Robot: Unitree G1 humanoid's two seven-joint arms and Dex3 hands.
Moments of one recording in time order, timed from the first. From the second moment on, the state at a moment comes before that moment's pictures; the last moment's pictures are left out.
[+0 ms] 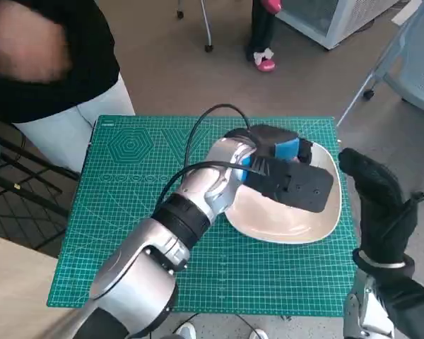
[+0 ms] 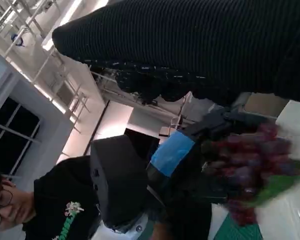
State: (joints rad) left arm -1.31 -0.06 -0.51 1.16 0.61 -0.03 -0.38; right arm -0.29 -0.15 -0.21 0.30 0.28 -0.73 0.37
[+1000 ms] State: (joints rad) left arm -0.98 0.13 -0.14 1.07 0.21 -0.50 -0.25; right arm -0.33 -0.15 -0.17 0.34 0.31 -0.72 0.40
